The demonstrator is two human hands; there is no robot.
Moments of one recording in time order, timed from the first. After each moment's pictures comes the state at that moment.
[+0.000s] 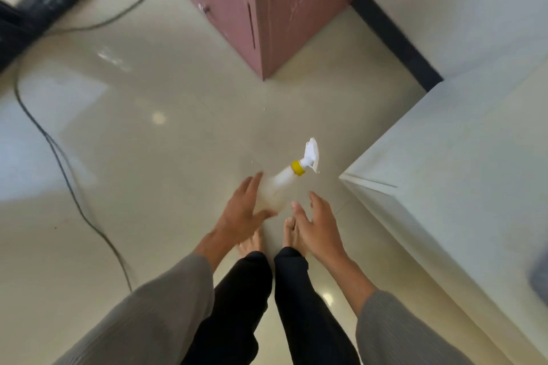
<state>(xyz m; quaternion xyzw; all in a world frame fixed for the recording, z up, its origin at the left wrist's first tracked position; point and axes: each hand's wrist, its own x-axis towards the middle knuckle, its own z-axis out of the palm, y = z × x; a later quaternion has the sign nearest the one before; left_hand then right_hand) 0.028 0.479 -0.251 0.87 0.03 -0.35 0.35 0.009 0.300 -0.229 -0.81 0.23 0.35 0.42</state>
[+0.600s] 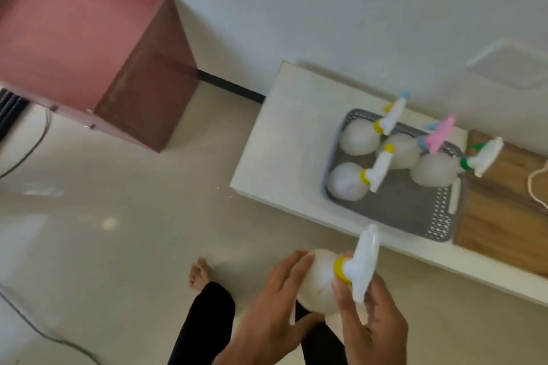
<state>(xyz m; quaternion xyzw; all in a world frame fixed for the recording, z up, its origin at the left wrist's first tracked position) -0.128 0.252 0.011 0.78 -0.31 -0.31 0.45 -0.189 0.128 0.091 -0.73 0.43 -0.12 0.51</state>
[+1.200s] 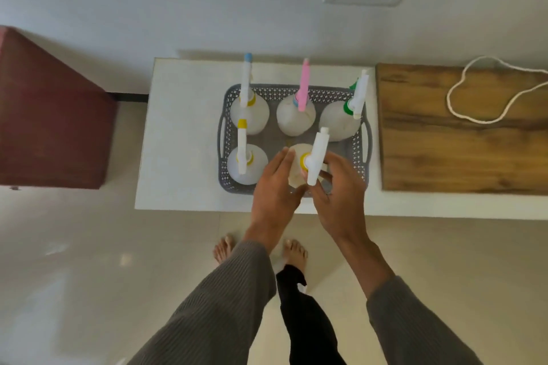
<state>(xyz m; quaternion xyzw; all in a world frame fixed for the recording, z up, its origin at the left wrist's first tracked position) -0.105 -0.021 -0.023 0.85 -0.30 -0.24 0.35 -0.192 -0.101 0.012 -0.80 0.36 -0.20 0.43</state>
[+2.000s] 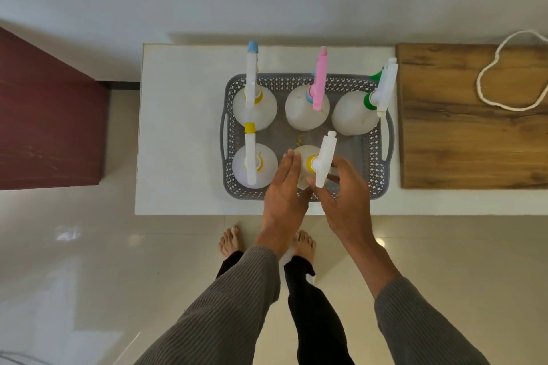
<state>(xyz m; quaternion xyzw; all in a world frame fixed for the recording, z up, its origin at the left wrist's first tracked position) -0.099 -0.020 -0.071 0.84 -0.28 -0.29 0.36 -0.174 -0.103 -0.029 -0.77 0.42 -0.11 0.46</state>
